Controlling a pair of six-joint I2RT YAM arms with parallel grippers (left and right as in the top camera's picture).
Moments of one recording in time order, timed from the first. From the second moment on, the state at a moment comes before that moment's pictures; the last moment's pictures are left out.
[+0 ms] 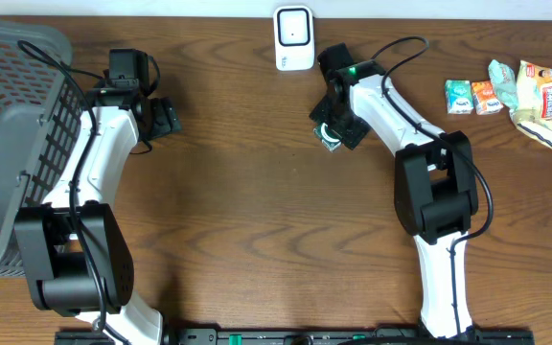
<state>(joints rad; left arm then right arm) 0.04 1.80 1.36 -0.76 -0.19 -0.32 0.35 2.34 1.87 -0.97 -0.01 1.08</state>
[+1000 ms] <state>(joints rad) 0.04 1.80 1.36 -0.76 -0.19 -0.32 0.35 2.33 1.87 -0.91 0.02 0.94</state>
